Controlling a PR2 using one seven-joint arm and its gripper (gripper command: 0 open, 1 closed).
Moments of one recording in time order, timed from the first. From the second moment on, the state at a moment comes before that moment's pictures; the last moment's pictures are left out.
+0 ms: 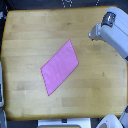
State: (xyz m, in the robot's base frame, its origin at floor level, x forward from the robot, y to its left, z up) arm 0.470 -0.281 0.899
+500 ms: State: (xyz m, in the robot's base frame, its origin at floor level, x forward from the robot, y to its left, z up) arm 0.472 -0.279 0.893
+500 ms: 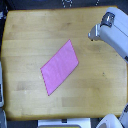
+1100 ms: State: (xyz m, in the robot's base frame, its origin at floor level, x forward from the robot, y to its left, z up) arm 0.473 -0.238 0.843
